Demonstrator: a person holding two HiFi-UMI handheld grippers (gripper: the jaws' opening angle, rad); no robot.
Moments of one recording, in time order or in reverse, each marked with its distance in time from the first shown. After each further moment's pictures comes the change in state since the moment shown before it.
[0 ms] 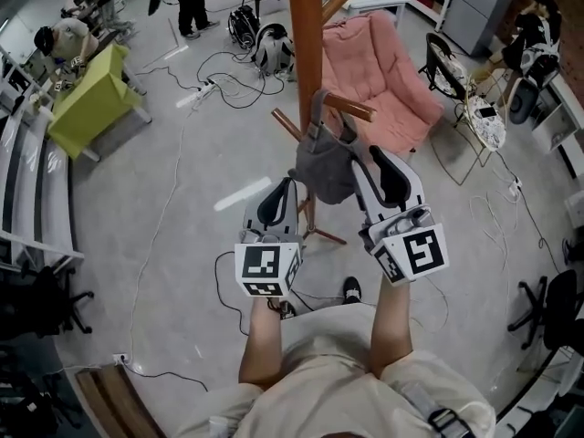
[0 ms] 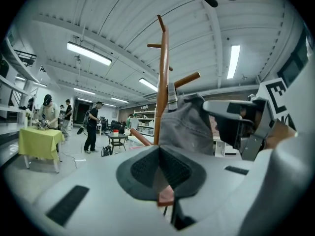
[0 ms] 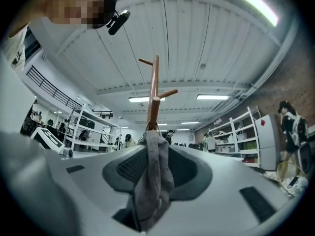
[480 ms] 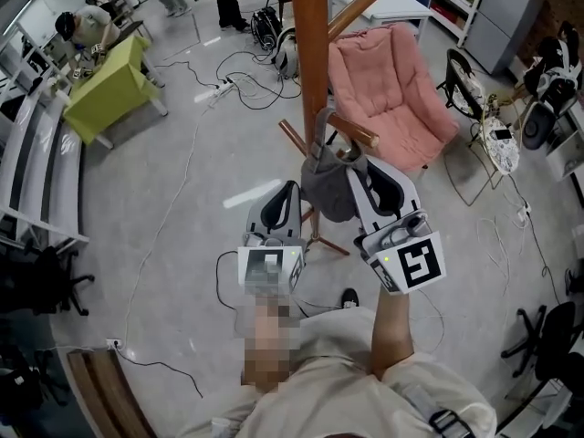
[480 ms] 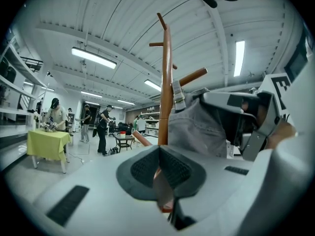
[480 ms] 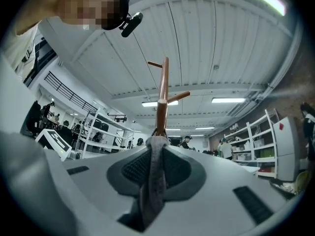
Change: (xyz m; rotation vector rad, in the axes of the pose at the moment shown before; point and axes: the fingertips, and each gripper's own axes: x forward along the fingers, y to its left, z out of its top) left arm 0.017 0.002 0.007 0.002 -0.015 0.094; right arm 0.023 0.009 0.017 -0.052 -0.062 0.174
